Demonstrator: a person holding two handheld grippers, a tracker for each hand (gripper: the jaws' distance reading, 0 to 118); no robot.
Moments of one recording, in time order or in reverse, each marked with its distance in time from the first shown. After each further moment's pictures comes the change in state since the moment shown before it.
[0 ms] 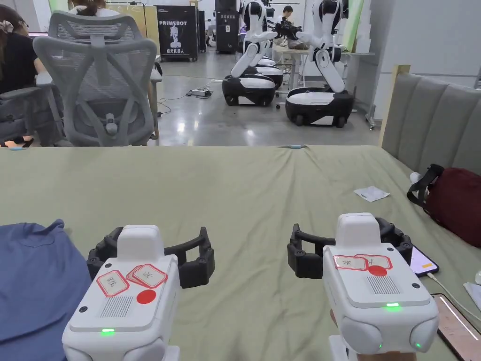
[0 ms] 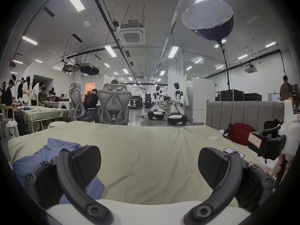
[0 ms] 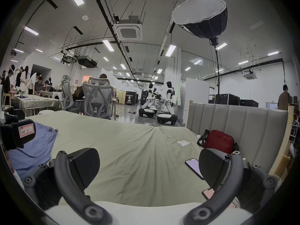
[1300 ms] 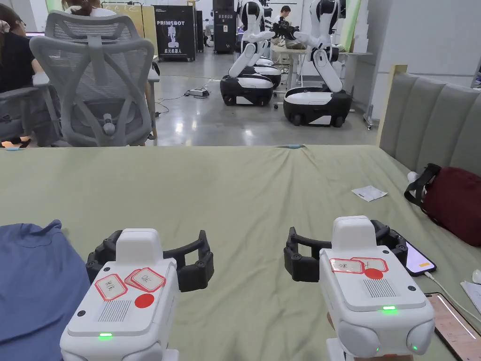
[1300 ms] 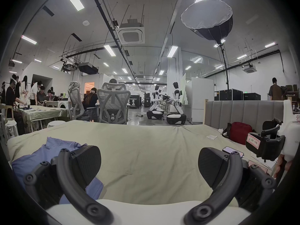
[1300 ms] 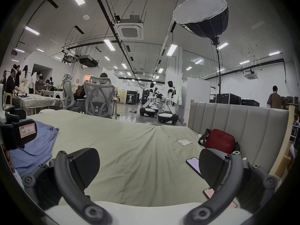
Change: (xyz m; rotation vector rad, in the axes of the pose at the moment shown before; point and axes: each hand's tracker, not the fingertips) left arm 0.001 -0.005 0.001 -0.006 -0.011 0.001; right arm -0.001 -0.004 0.001 -0.006 0.012 0.004
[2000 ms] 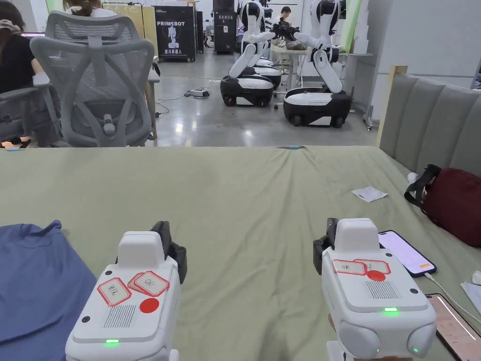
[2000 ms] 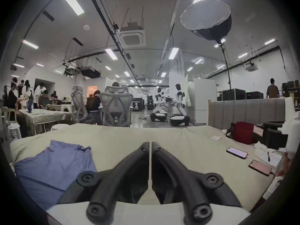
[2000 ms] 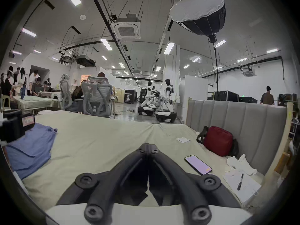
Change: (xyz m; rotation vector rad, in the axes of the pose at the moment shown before) left arm 0.005 -0.003 0.000 0.028 0.063 -0.023; right arm 0.000 -0.004 -0.003 -0.014 -0.039 0.004
